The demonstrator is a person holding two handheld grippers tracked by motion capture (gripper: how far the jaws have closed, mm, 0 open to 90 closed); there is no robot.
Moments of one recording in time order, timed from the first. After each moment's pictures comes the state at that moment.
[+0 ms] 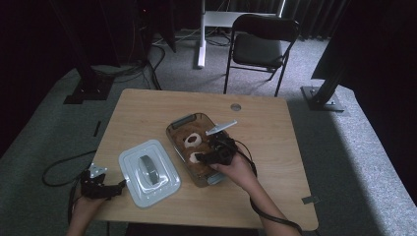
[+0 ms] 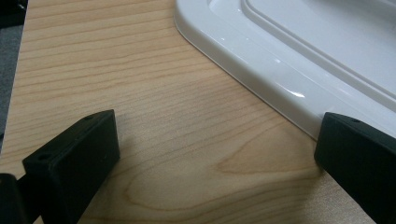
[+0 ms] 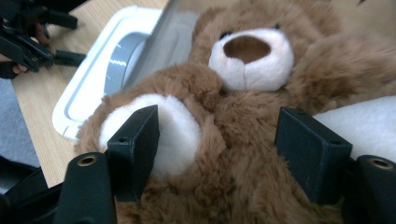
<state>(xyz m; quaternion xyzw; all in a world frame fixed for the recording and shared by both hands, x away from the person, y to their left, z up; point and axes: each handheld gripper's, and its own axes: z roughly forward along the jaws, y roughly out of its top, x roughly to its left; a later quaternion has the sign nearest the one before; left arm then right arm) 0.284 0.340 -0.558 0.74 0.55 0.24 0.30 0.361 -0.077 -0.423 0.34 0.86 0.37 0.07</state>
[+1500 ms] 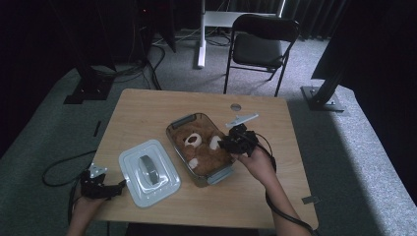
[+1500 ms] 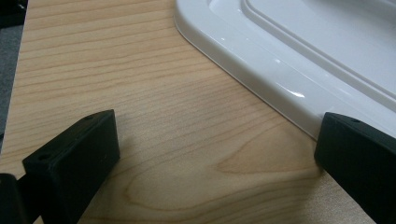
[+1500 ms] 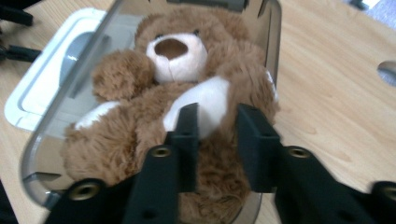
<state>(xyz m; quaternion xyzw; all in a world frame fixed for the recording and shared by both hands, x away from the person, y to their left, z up) 0.284 0.340 -0.558 0.74 0.55 0.24 0.30 0.365 -0.128 -0.398 0.35 0.86 0.35 0.13</state>
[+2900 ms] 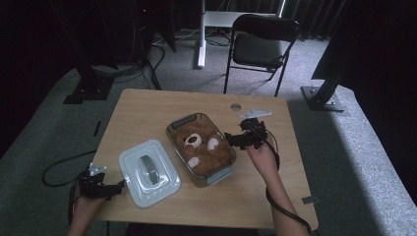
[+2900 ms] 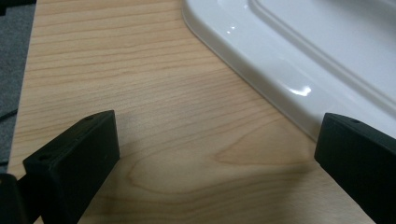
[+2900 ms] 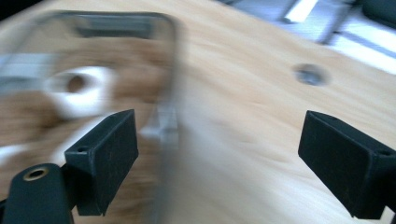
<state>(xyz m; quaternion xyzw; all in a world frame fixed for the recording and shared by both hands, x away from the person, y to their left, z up) 0.281 0.334 -0.545 0.73 0.58 0.23 0.27 0.391 -0.163 -0.409 0.43 0.79 0.38 0.23</state>
